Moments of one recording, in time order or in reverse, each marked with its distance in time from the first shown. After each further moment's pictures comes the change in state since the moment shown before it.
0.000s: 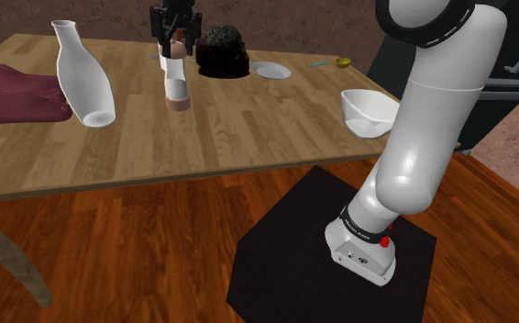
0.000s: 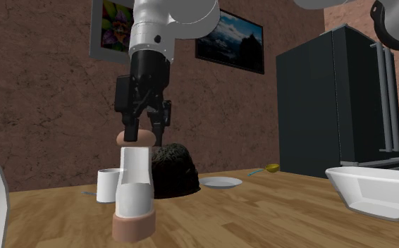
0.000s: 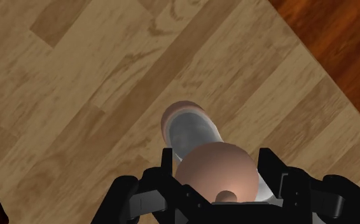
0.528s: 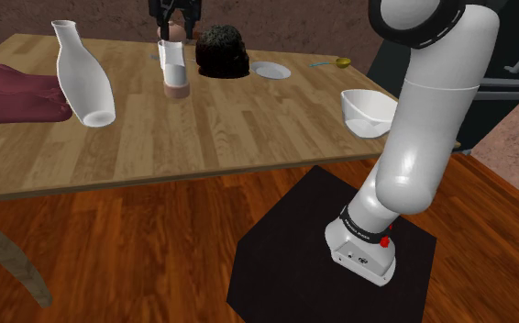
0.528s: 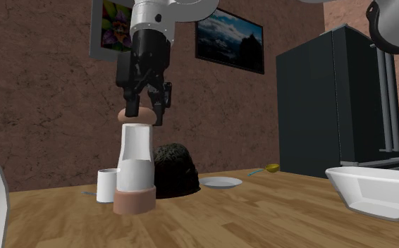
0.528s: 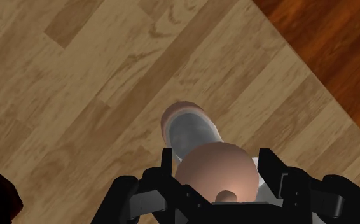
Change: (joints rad) arm 0.001 0.032 0.000 0.151 -0.004 -0.119 0.011
